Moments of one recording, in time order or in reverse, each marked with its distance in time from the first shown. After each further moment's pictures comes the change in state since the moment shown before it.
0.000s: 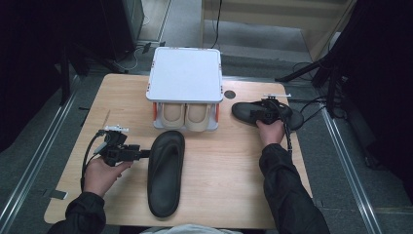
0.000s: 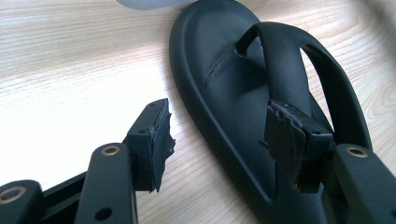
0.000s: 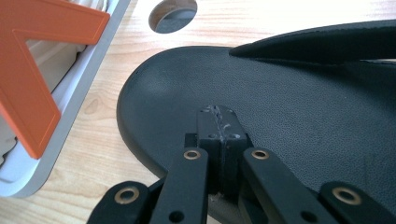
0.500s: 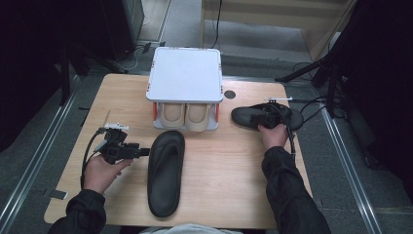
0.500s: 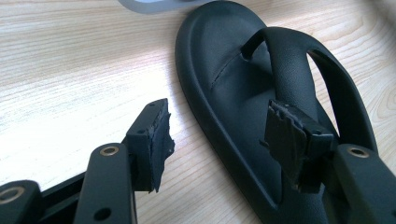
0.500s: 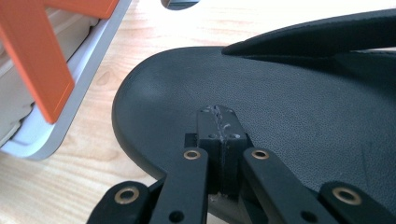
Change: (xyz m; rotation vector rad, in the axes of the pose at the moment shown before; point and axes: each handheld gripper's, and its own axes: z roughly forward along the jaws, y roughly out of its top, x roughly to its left) left arm 0.002 0.006 0.001 0.008 0.006 0.004; right arm 0.001 -0.012 -0.013 0.037 0.020 -0.037
